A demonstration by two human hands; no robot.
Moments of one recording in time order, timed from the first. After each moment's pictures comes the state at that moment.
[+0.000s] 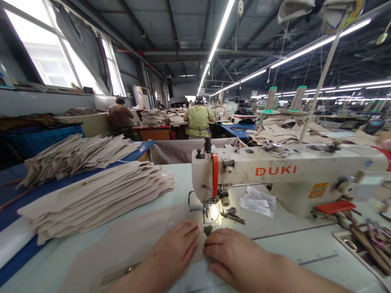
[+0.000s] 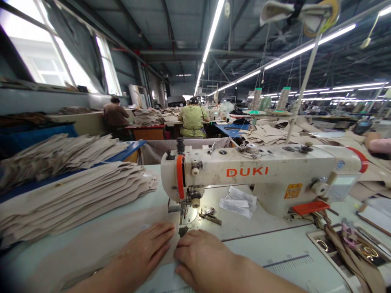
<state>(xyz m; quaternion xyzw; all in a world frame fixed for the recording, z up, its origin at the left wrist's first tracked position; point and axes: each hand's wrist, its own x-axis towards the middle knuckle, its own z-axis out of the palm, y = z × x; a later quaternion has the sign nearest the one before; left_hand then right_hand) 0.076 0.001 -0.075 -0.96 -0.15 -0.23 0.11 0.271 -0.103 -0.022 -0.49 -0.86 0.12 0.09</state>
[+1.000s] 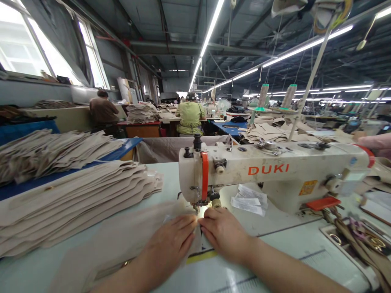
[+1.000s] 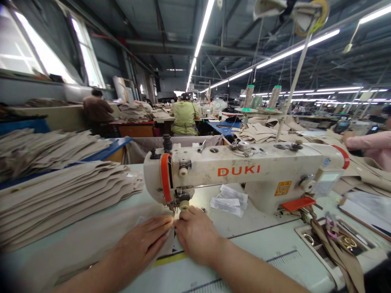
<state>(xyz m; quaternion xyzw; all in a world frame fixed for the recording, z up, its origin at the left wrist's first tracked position) 0.103 0.023 -0.084 -0.95 -0.13 -0.28 0.10 0.291 -0.060 -0.061 -0.56 -0.81 -0.08 0.17</state>
